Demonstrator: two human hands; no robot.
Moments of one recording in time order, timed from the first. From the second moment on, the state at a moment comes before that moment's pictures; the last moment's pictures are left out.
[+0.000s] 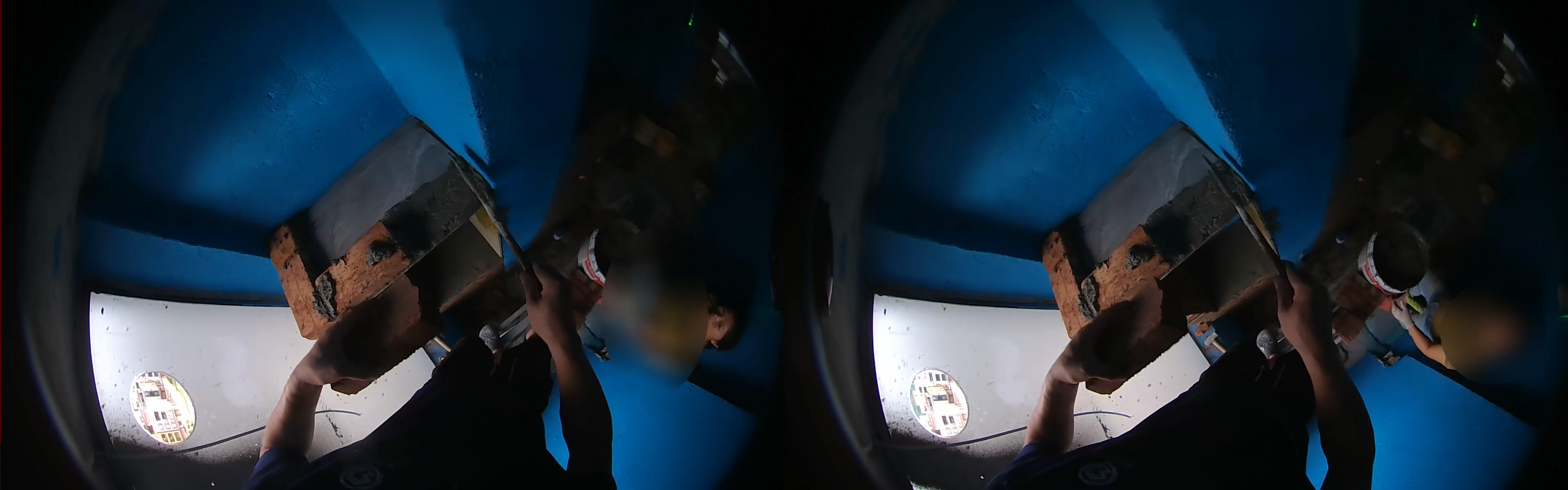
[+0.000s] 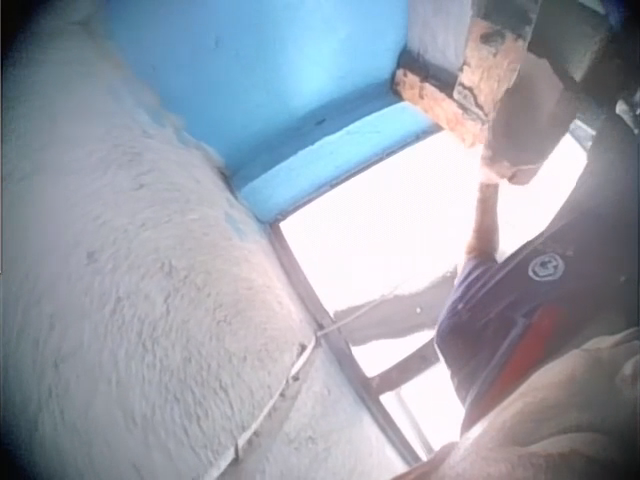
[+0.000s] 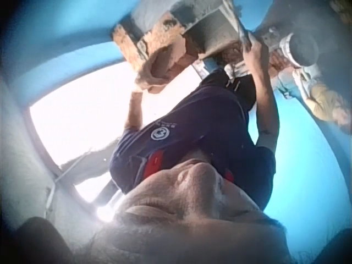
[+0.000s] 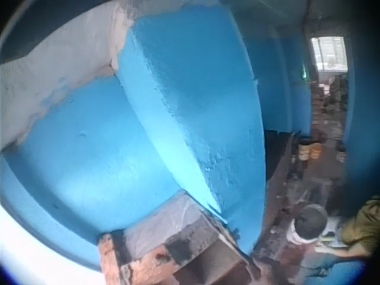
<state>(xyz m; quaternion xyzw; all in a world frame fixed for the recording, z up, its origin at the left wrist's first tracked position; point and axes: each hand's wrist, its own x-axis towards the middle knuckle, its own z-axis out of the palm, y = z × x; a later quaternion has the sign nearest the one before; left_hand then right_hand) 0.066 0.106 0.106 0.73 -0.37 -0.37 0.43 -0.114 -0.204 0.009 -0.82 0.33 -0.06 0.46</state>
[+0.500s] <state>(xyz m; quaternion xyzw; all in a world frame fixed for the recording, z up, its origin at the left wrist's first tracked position) 0.218 -0.091 0.043 0.87 -0.45 -0.17 0.06 -0.262 -0.131 -0.076 -0.83 0.35 -0.30 0.33</state>
